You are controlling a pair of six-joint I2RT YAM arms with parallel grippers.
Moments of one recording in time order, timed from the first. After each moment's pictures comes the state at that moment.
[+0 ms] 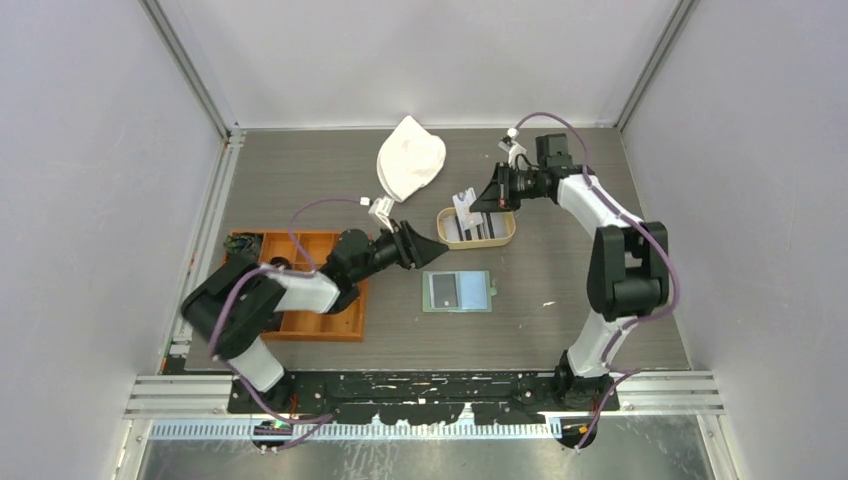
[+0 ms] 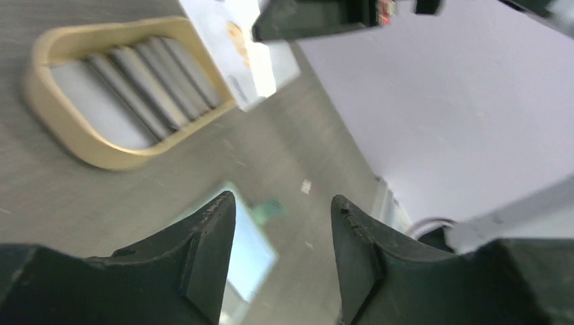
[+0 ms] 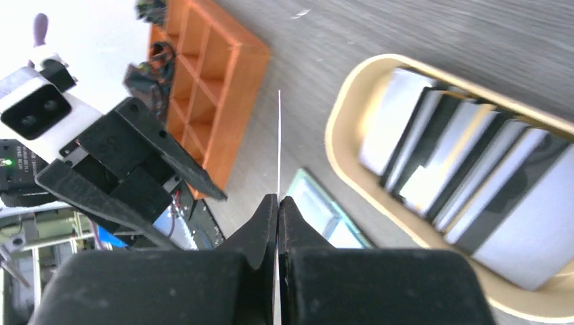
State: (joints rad) left arm -0.68 1.70 0.60 1.07 0.31 -0.84; right arm 0.11 1.82 1.34 -0.47 -0.93 0.20
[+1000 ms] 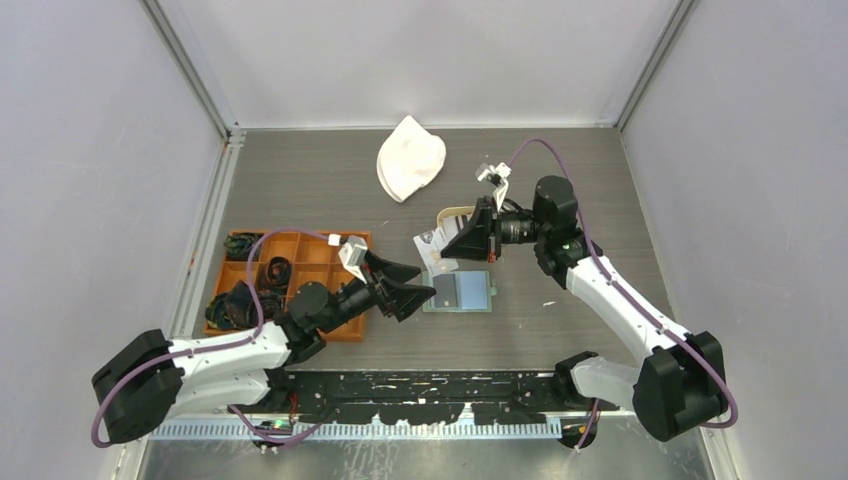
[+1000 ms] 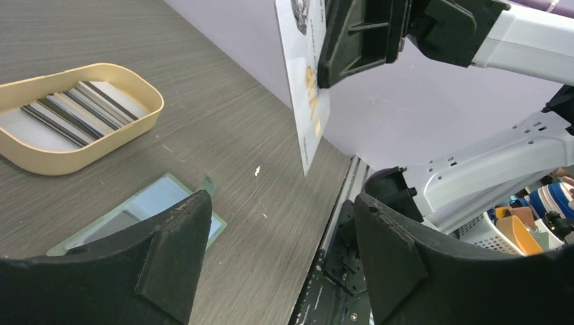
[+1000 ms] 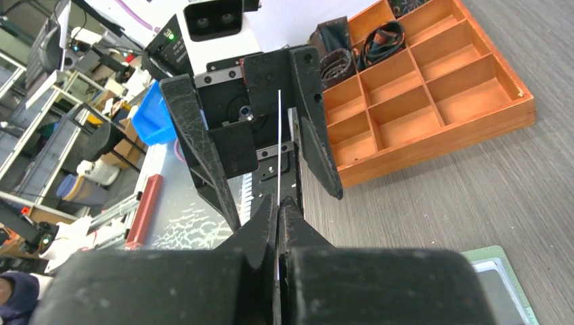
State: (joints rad) left arm -0.96 1.00 0.28 0.92 0.10 -0.60; right arm 0.35 1.15 0.81 0.24 -1.20 0.48
